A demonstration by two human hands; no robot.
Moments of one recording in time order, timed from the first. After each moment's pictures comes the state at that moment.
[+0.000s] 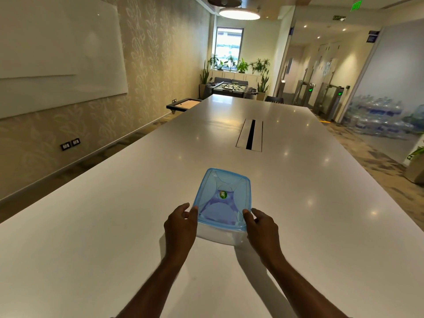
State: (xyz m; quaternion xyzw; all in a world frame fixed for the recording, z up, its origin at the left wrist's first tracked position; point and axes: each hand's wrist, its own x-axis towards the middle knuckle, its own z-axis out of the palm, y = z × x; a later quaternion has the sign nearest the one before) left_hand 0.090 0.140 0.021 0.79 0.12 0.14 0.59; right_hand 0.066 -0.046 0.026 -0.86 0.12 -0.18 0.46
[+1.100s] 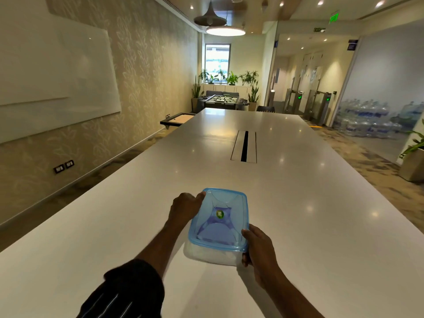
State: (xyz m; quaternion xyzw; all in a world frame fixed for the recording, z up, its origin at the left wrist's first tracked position) left_hand 0.203 0.135 0.064 0.91 0.03 -0.01 0.42; right_hand 0.073 -0.037 0.018 -0.67 0.17 -0.10 0.72
